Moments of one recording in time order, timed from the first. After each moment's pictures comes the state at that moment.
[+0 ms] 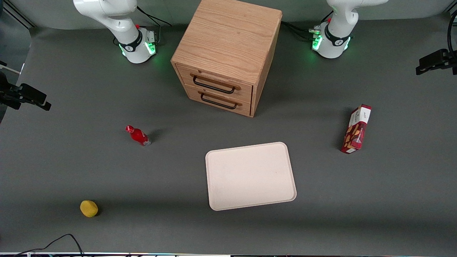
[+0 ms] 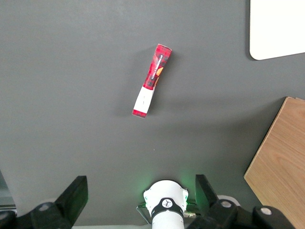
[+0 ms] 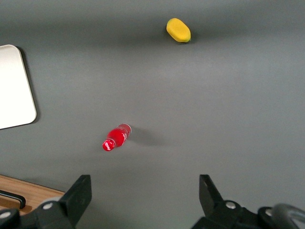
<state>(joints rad) 0.03 0.03 0.02 -1.41 0.03 1.21 0.09</state>
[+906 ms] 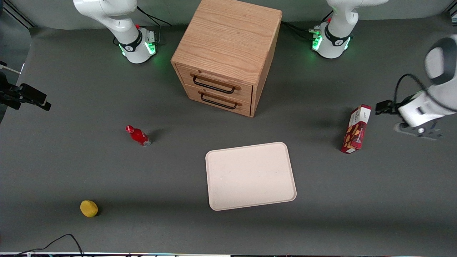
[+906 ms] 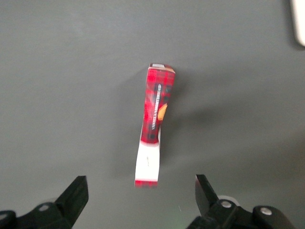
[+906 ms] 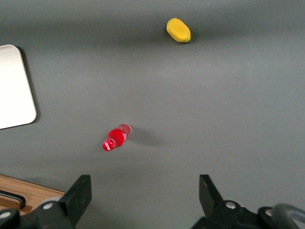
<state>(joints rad) 0.03 0.08 0.03 -2.07 0.03 1.99 0.34</state>
